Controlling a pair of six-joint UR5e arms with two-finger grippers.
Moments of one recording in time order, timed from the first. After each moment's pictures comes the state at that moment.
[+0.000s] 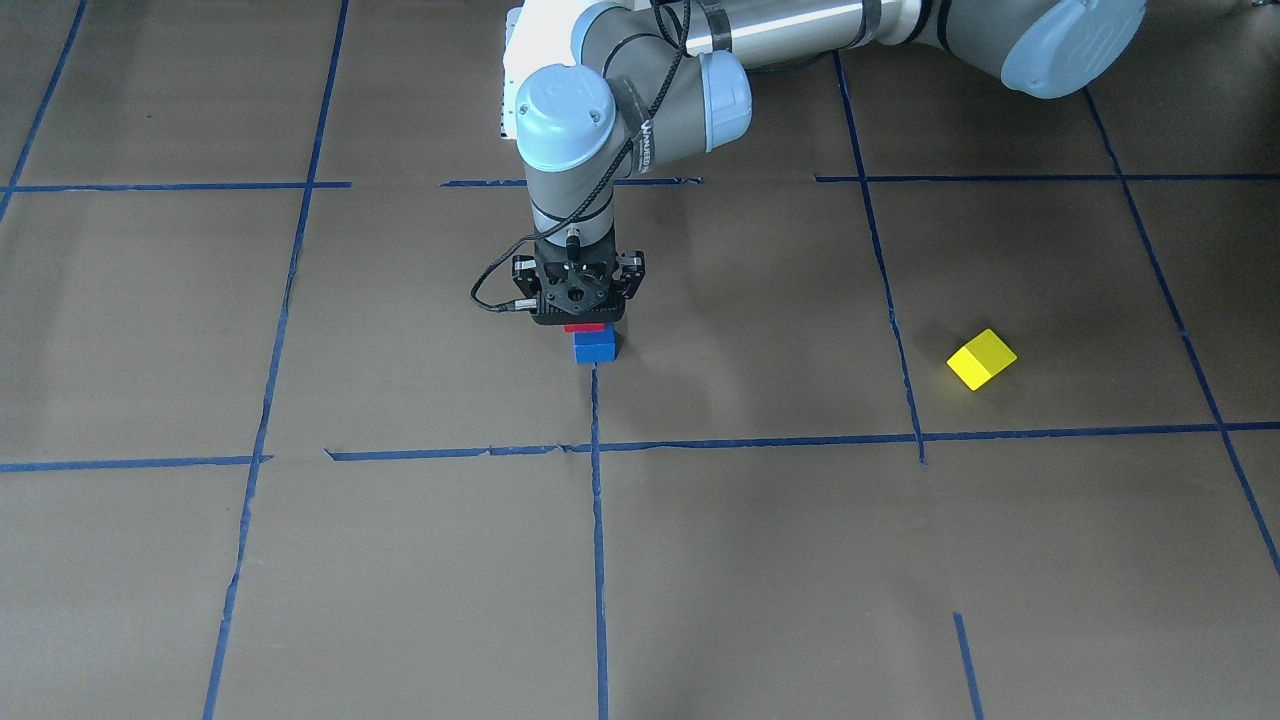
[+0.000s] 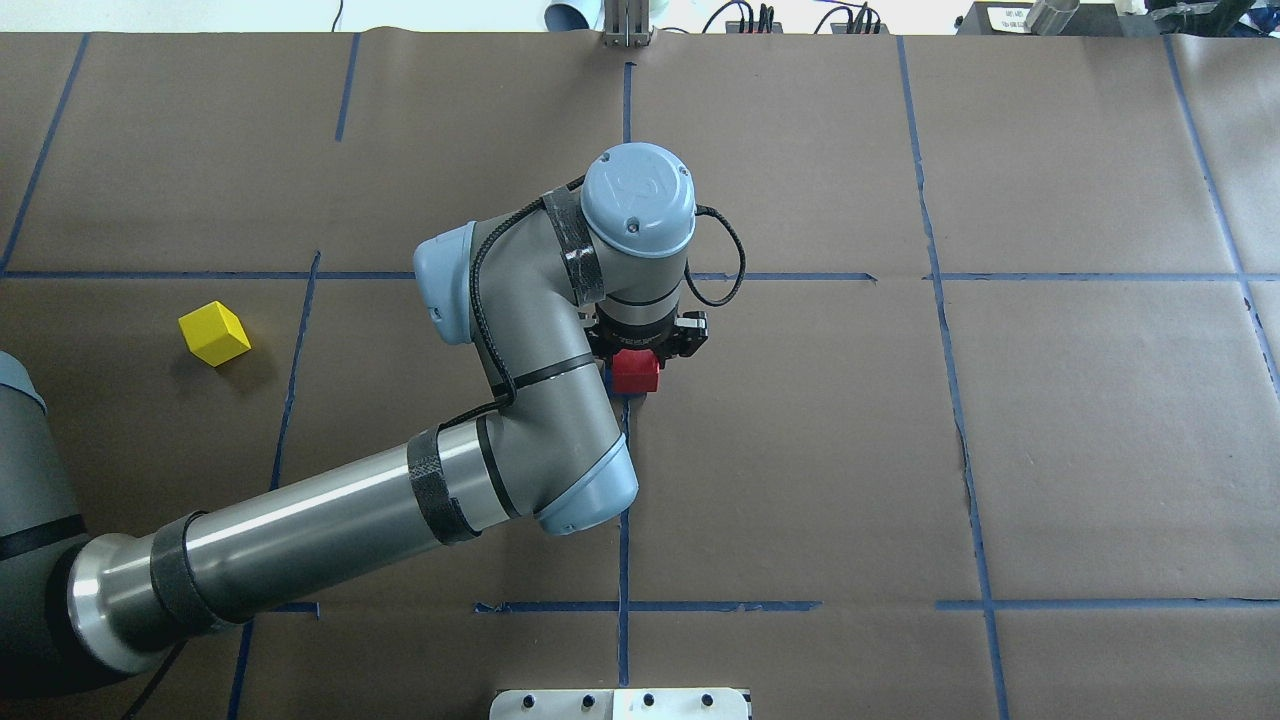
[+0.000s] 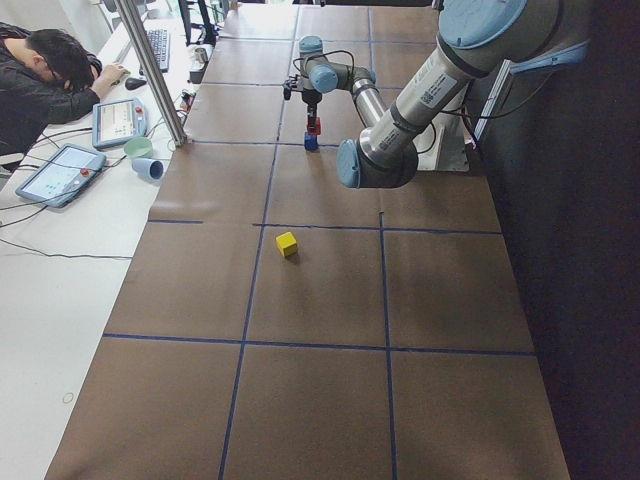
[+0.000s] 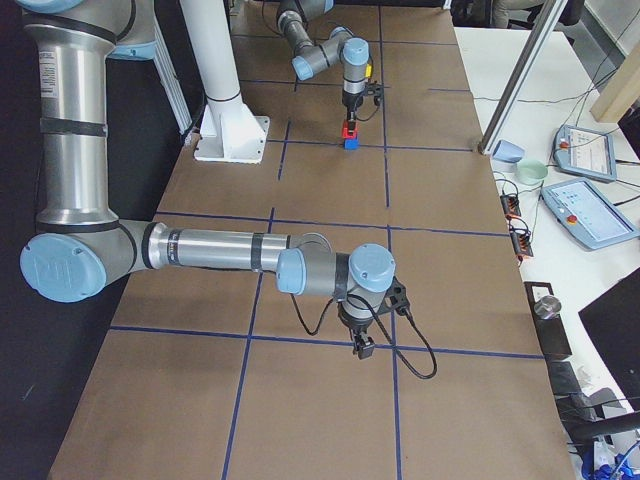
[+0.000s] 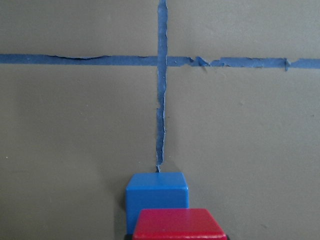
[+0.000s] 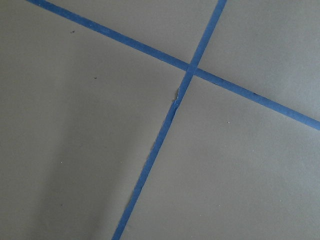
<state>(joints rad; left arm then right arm) -0.52 -2.56 -1.37 -1.51 -1.91 -1.21 1.54 -1.61 1.60 -1.60 2.32 -0.41</state>
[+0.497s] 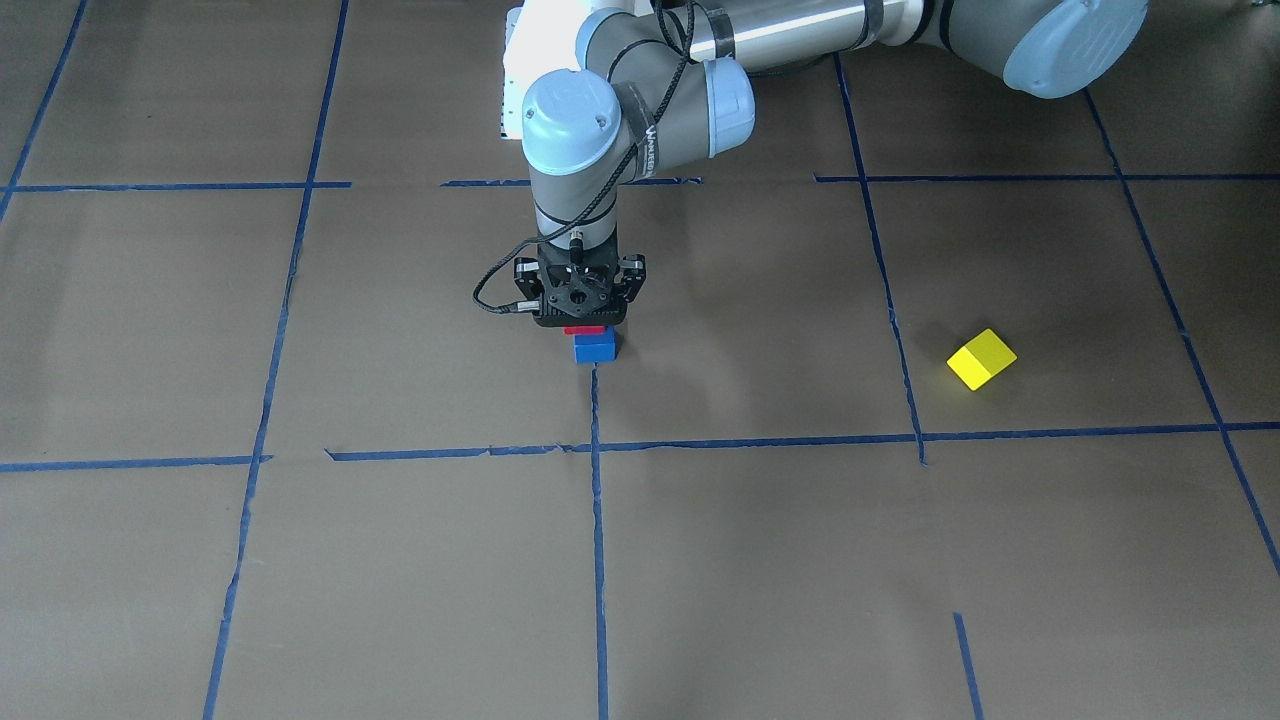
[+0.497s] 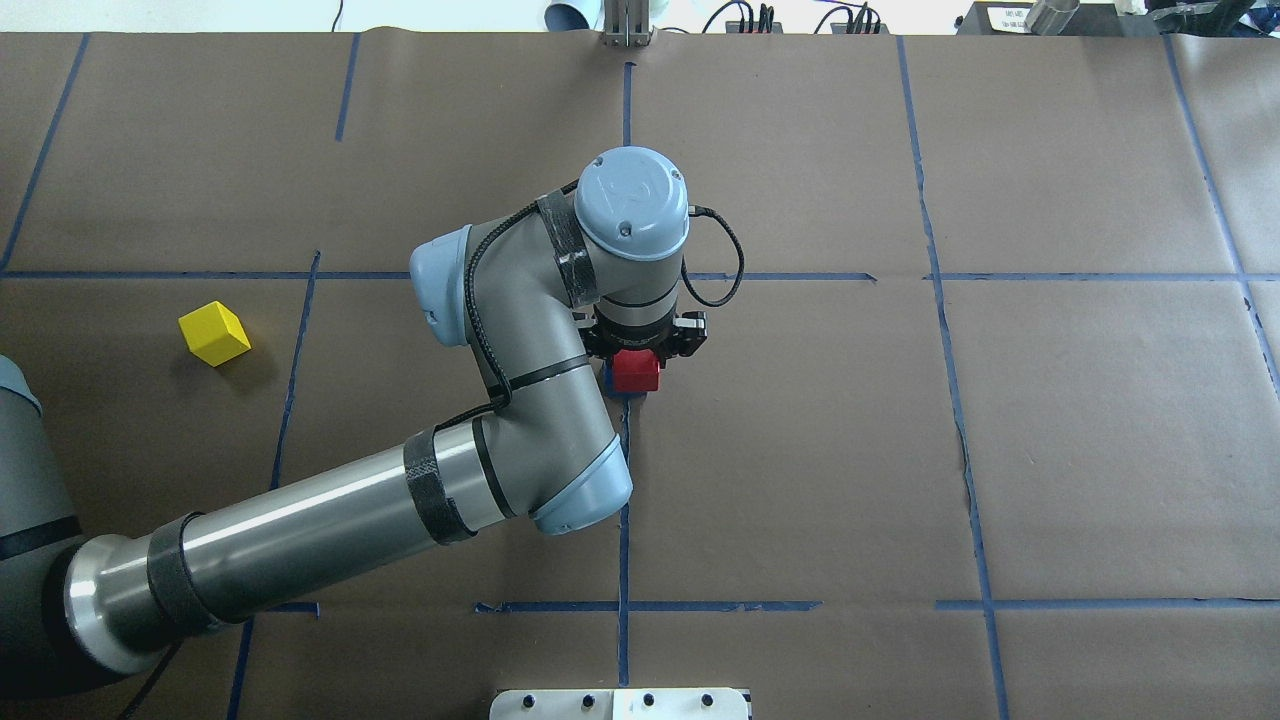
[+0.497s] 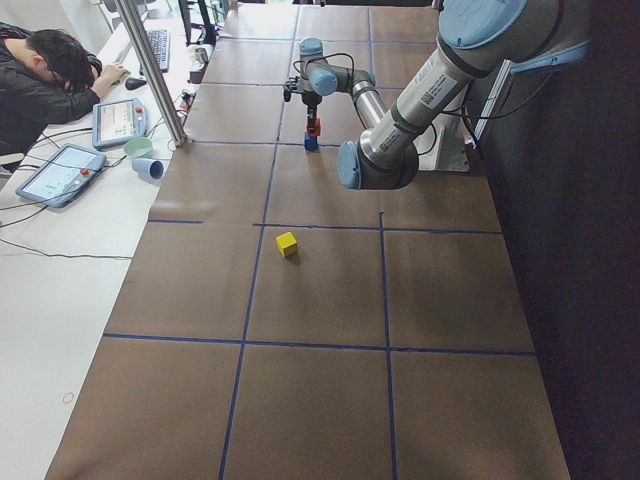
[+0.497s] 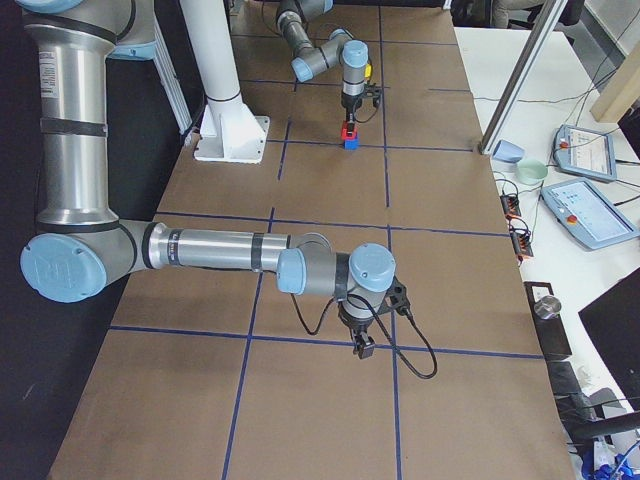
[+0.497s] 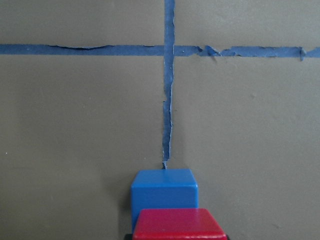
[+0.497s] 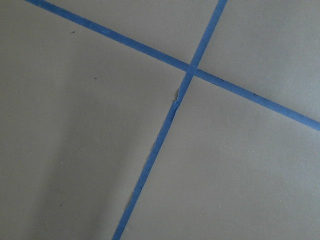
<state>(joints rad) -0.52 -2.55 -1.37 -1.56 -1.91 -1.21 1.54 -1.61 1.60 -1.60 2.32 -0.41</state>
